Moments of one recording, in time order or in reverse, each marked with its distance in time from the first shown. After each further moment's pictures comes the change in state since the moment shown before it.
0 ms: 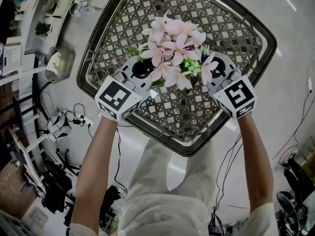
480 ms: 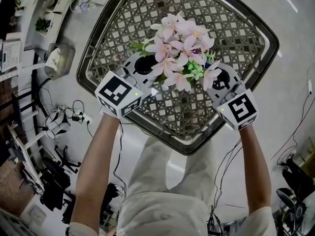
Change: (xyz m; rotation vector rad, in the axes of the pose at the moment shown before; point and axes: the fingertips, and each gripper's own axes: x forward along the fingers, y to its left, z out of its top) left arm 0.002 0.001 0.004 -0.085 -0.045 -0.008; right arm -0.021 0.026 -0.011 -0.001 0.030 0.010
